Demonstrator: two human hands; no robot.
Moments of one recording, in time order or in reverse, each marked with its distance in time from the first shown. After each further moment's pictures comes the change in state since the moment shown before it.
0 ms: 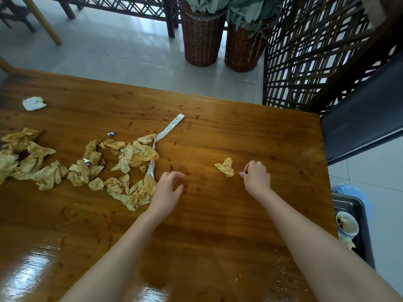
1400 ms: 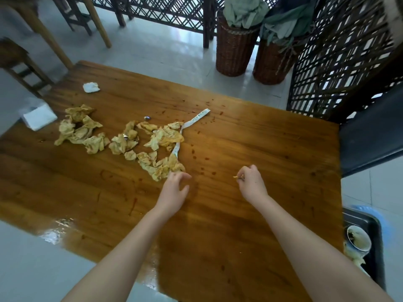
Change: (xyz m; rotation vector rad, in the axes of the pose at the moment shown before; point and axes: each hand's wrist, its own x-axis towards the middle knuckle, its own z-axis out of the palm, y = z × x) left_hand -0.091 -0.004 -0.011 -0.012 0.102 -0.072; right_hand -0.077 -0.022 0.003 0.105 -0.083 -0.330
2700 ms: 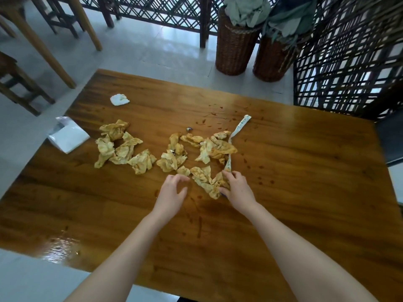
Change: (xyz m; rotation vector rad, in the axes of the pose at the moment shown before) left_hand 0.051 -0.145 -0.156 -0.032 -0.062 0.061; right_hand 0.009 -0.198 0.122 -0.016 -0.116 0.021
